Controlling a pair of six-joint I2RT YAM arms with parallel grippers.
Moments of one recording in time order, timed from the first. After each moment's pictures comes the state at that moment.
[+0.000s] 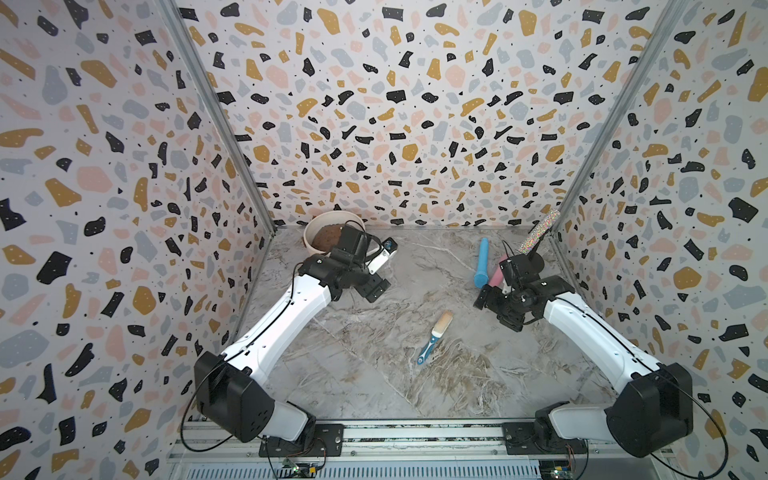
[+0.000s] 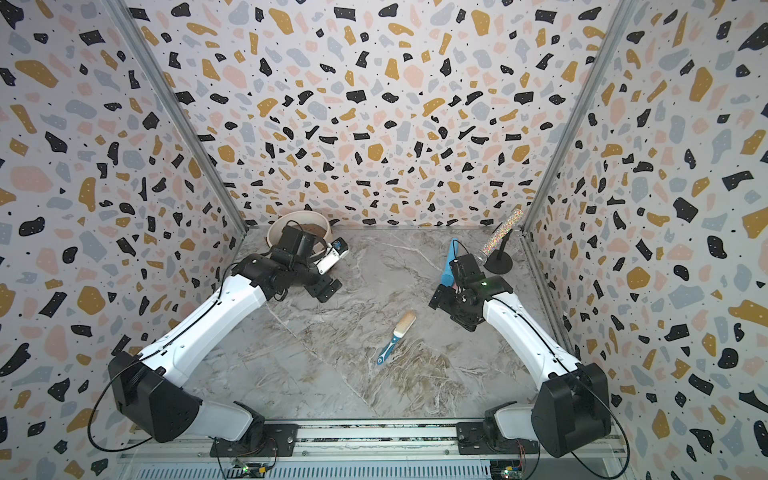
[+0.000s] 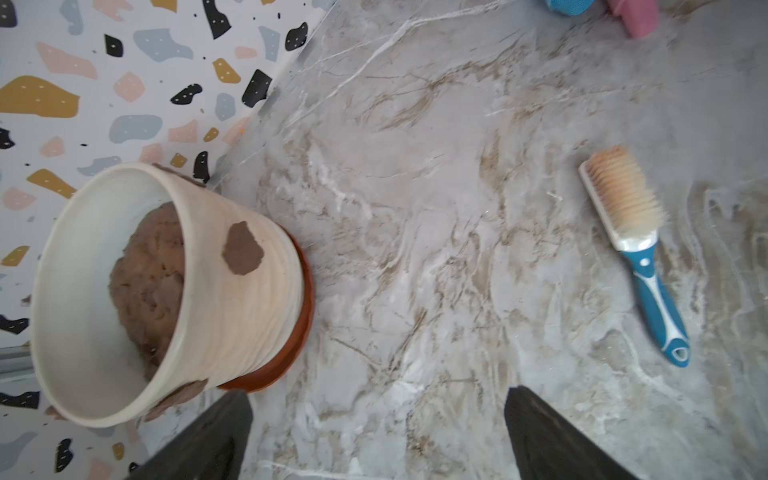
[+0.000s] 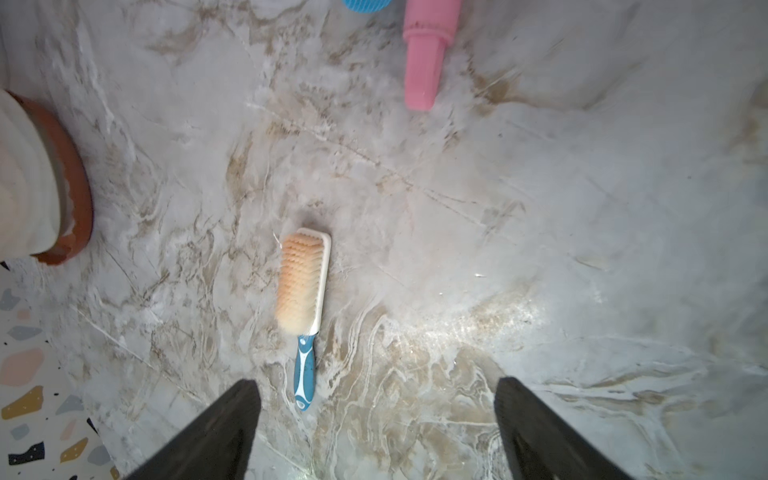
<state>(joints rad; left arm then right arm) -0.43 1.47 1.44 -0.85 0.00 0.51 0.38 1.35 1.10 -0.91 -0.14 0.81</state>
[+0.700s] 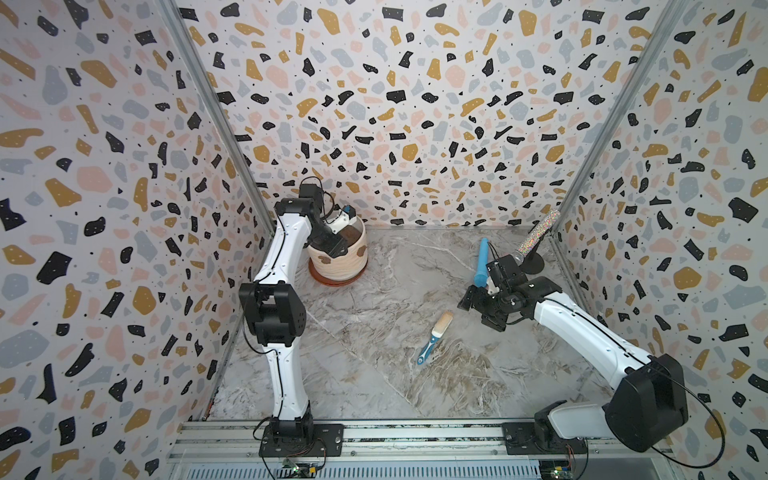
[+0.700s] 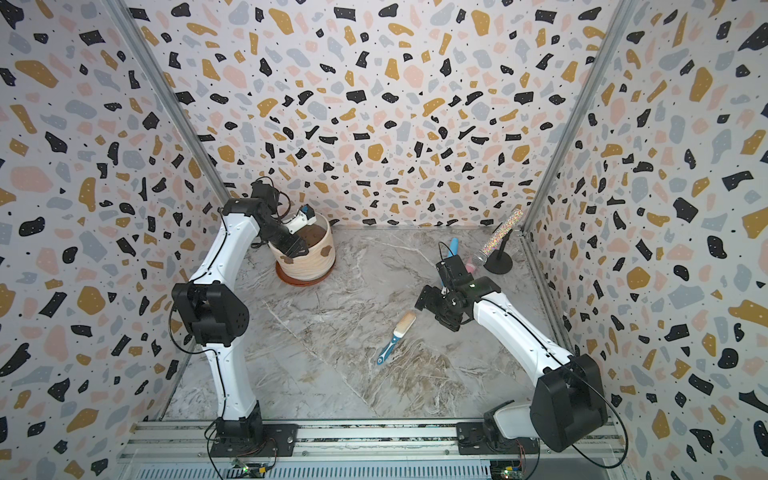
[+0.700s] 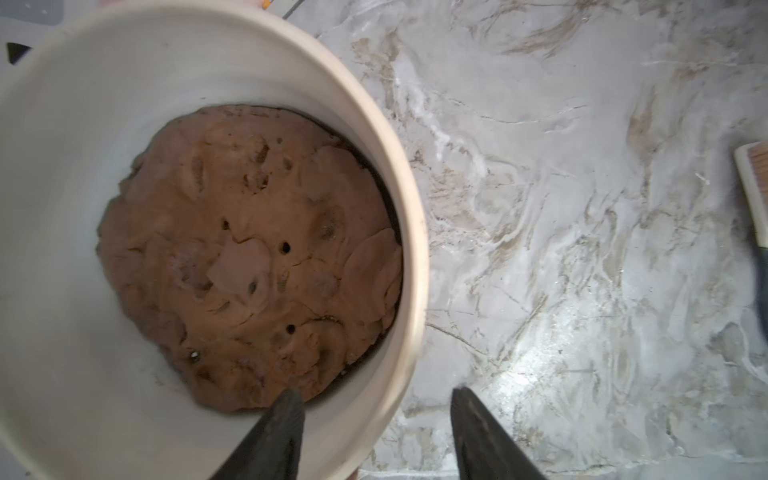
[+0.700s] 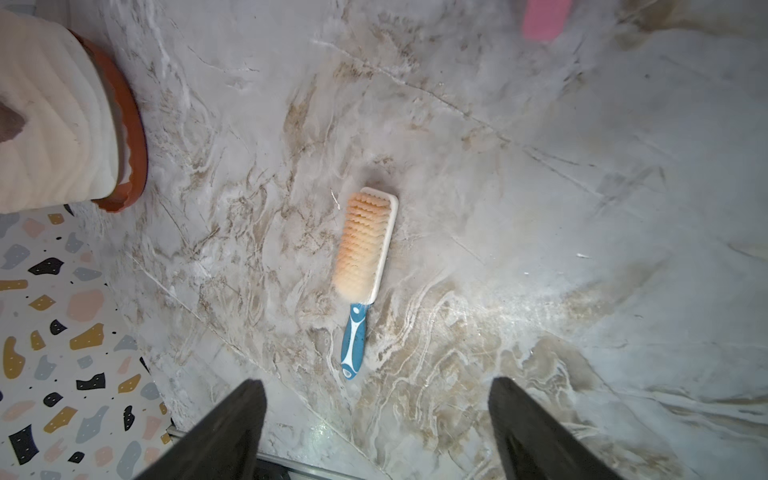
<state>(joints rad) -0.06 2.11 2.19 -1.28 0.29 0.69 0.44 1.36 1.09 -0.82 -0.24 0.87</state>
